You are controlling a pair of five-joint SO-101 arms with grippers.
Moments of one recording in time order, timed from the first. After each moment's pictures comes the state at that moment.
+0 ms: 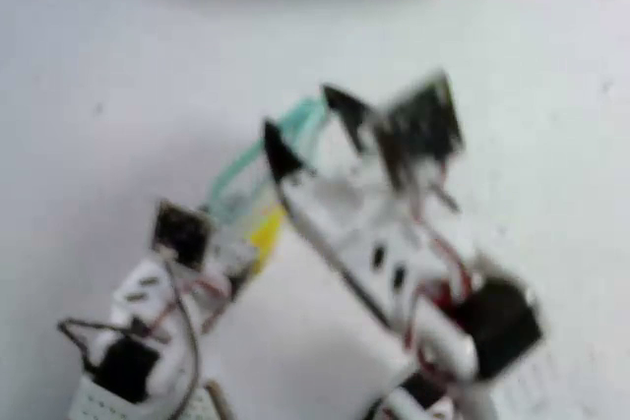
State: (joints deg) left arm 18.5 -104.1 86.1 49.1 2.9; right arm -38.4 -45.1 5.5 67.4 -1.4
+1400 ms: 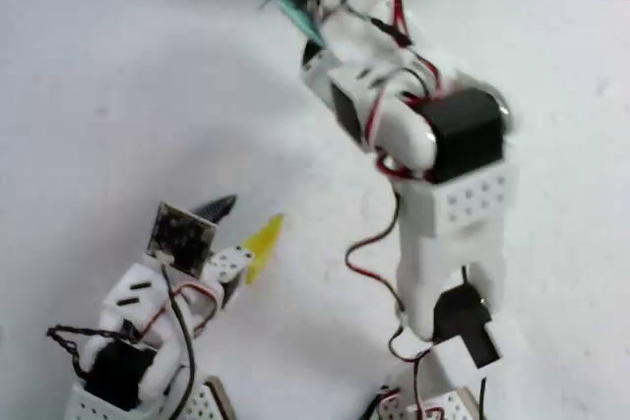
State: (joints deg) left arm 16.9 -104.5 80.8 56.6 -0.6; right arm -26.1 2.4 -60.2 97.4 37.5
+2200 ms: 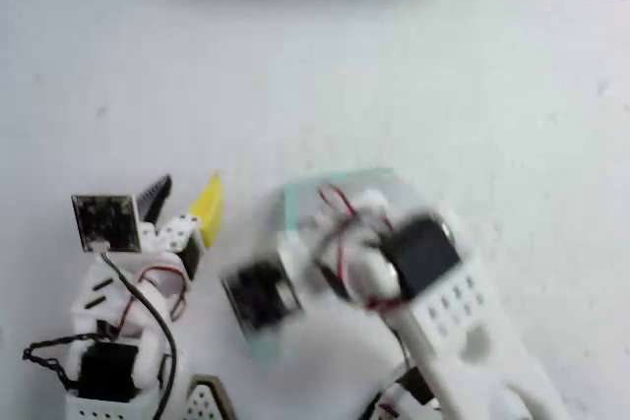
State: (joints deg) left arm -0.9 -104.1 80.8 52.9 9.2; right arm -38.9 -46.1 24.8 97.5 84.8
